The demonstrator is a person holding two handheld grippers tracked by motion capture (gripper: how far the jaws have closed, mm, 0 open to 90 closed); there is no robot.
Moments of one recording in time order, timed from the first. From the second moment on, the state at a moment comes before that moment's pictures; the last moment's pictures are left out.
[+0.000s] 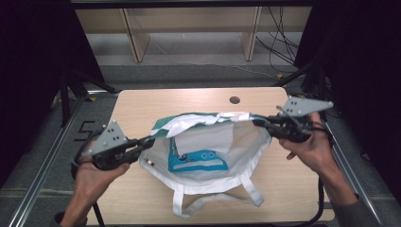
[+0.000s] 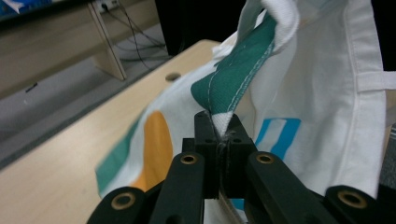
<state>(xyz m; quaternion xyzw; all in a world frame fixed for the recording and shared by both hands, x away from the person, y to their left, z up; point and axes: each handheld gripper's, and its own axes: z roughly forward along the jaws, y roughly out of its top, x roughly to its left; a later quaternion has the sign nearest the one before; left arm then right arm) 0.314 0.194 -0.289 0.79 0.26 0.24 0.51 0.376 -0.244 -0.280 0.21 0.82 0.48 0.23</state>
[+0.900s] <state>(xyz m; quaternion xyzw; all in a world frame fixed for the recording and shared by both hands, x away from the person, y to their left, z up) 0.412 0.194 -0.334 0.77 0.32 0.12 0.54 0.471 -0.238 -0.283 0.31 0.83 0.41 0.20</state>
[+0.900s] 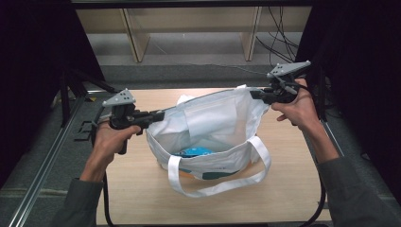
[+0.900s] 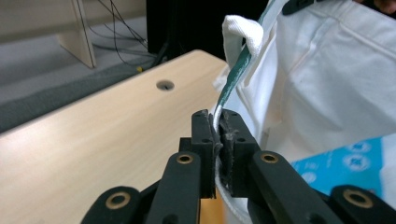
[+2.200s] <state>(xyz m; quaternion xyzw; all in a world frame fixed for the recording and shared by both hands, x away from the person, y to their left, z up) 0.449 0.182 -0.476 0.76 0.43 0.06 0.49 0.444 -0.229 -0.337 0.32 0.83 0.42 0.15</state>
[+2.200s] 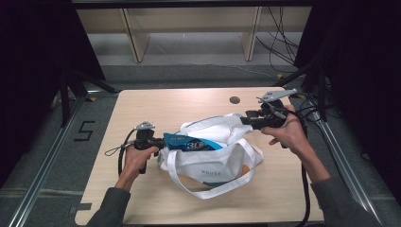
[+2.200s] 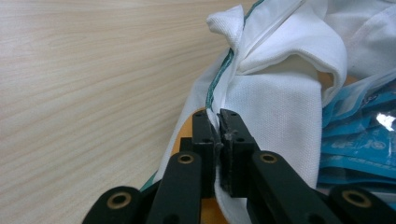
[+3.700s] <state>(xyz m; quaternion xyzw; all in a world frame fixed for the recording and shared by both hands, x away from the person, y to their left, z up) 0.448 0.186 -0.474 0.75 0.43 0.05 0.50 0.360 -0.215 -0.373 0.20 0.86 0.45 0.10</state>
